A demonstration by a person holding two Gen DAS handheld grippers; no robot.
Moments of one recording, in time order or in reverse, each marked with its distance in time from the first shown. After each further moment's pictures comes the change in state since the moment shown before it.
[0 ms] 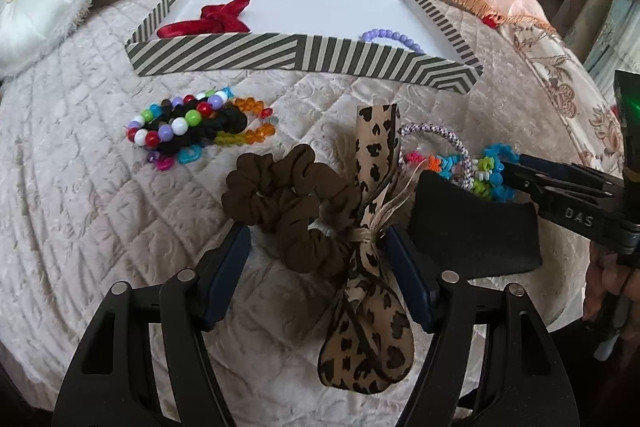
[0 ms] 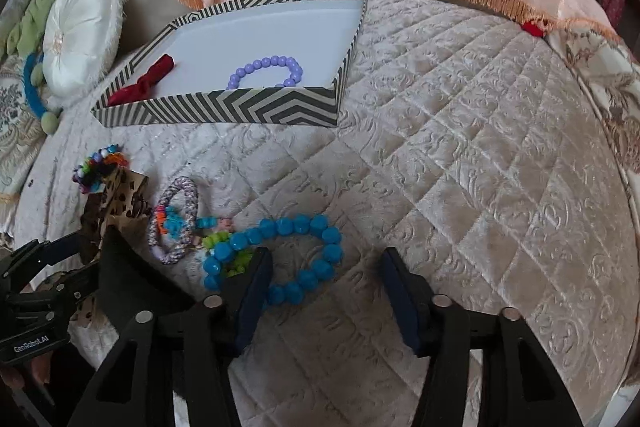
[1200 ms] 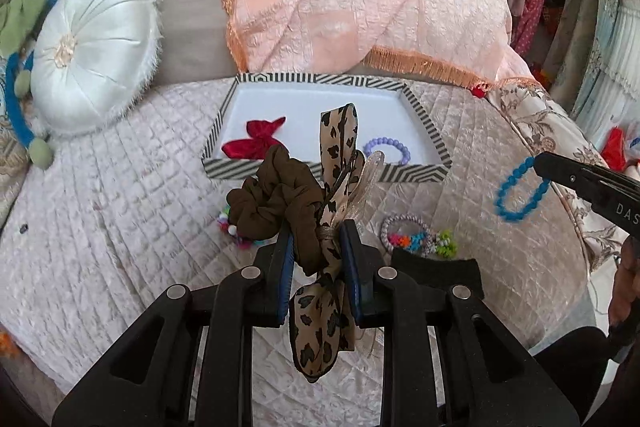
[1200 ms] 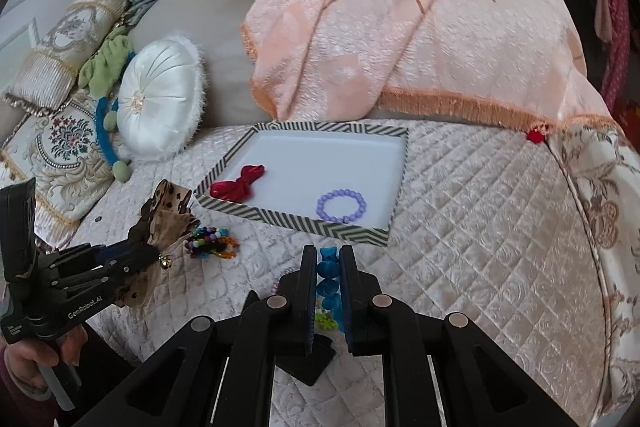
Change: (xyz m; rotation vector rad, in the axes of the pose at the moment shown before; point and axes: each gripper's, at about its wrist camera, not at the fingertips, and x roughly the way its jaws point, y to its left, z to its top) left arm -0.115 0.003 0.020 0.023 -0.256 0.078; right arm -0.138 0.030 0.020 -0.068 -0.306 0.138
